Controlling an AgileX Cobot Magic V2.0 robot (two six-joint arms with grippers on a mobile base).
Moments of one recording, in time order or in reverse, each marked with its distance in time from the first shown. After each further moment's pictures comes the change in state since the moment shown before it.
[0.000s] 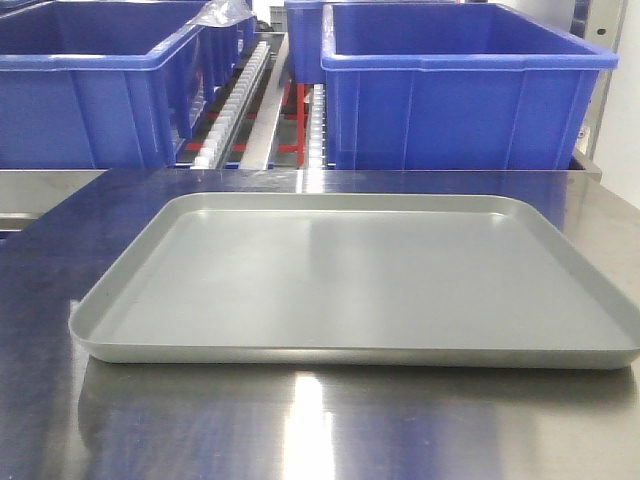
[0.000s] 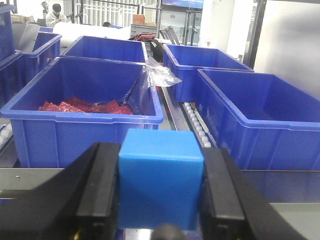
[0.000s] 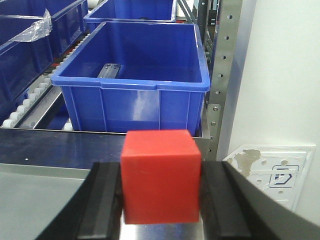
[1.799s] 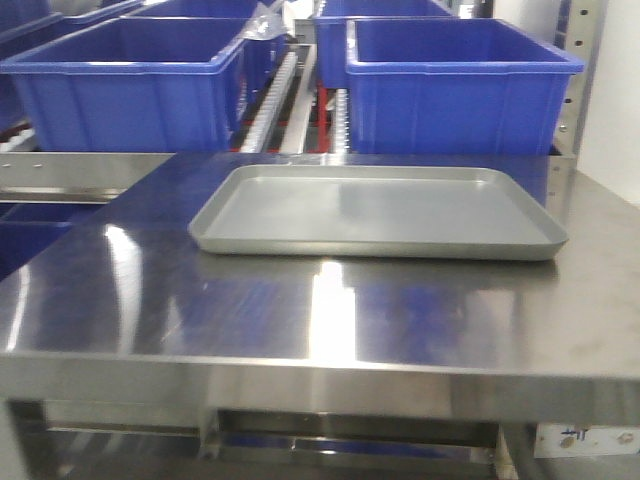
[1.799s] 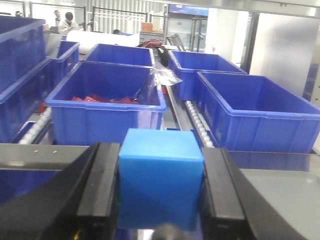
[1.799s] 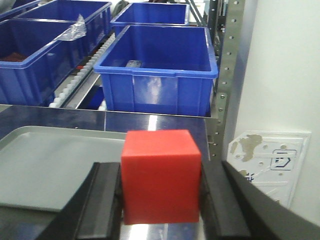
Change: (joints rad) left arm 0.000 0.000 0.000 0.000 0.000 0.000; right arm 0.000 0.000 0.000 0.000 0.000 0.000
